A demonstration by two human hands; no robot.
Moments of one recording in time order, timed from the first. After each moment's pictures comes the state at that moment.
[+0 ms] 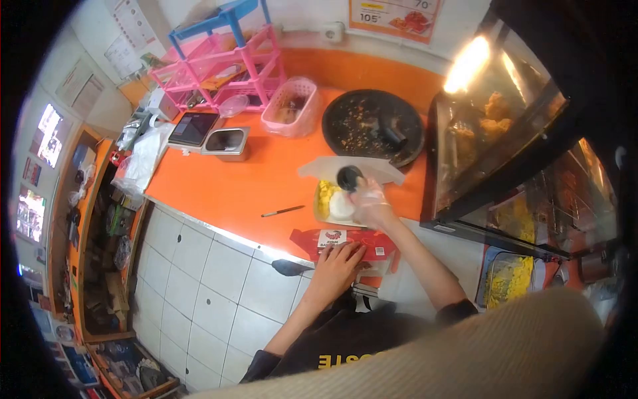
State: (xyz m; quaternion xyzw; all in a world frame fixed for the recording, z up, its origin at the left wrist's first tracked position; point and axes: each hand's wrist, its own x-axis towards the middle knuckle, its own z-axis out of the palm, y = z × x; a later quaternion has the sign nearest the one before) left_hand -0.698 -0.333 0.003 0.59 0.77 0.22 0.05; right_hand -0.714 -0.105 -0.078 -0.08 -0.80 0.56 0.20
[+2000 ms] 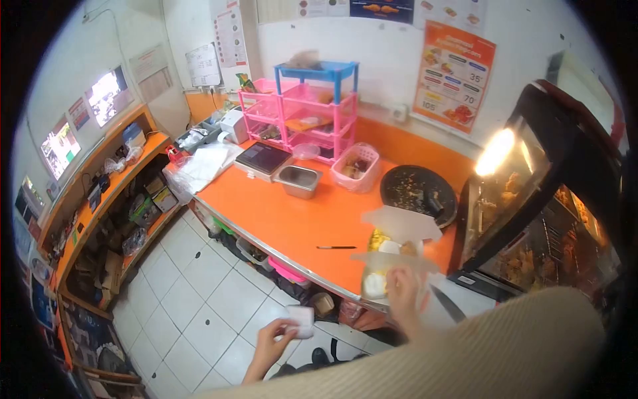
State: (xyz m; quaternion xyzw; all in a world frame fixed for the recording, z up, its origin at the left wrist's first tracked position) left_hand -0.683 -0.597 0.019 0.17 0.79 0.57 0.16; right_hand -0.630 -0.281 0.045 -0.12 -0.84 0.36 0.38
